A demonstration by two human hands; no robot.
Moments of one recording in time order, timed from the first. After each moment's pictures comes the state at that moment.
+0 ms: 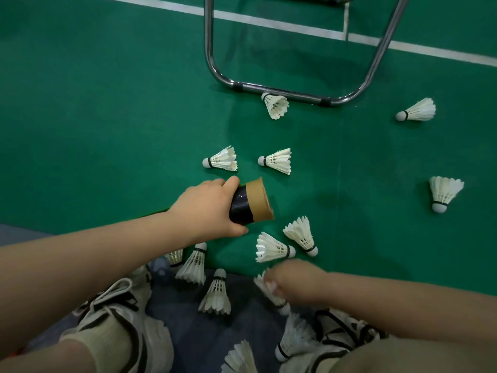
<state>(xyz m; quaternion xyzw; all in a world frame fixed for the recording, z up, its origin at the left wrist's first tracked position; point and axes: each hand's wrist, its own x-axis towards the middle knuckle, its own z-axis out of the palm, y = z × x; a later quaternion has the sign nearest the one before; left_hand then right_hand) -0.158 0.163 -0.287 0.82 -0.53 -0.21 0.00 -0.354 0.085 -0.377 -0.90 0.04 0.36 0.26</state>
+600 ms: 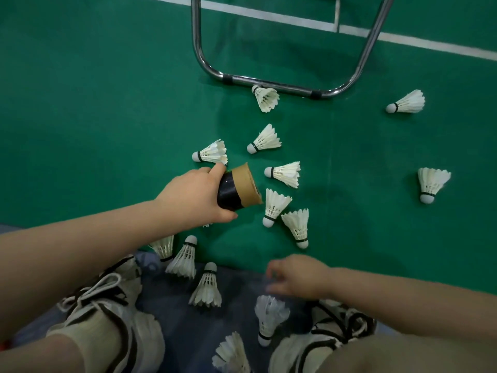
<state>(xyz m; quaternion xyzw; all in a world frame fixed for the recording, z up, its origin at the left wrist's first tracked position) -0.155 0.156 -0.287 0.83 -0.50 -0.23 0.02 -0.375 0.072 -0.360 -0.86 0.14 0.38 0.30</state>
